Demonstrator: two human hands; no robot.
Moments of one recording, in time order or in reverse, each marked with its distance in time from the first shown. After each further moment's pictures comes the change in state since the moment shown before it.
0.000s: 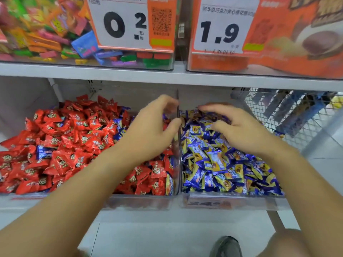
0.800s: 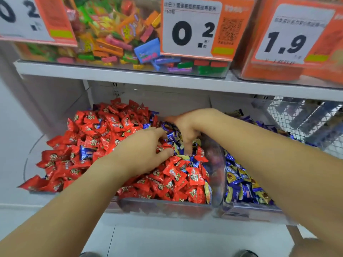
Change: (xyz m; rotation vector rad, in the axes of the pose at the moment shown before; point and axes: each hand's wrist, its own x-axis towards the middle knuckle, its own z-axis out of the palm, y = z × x) left_hand -0.033 -0.083 -0.048 0.369 -0.257 -0.145; right_hand 0.145 -0.087 0.116 -0.886 -0.730 0.067
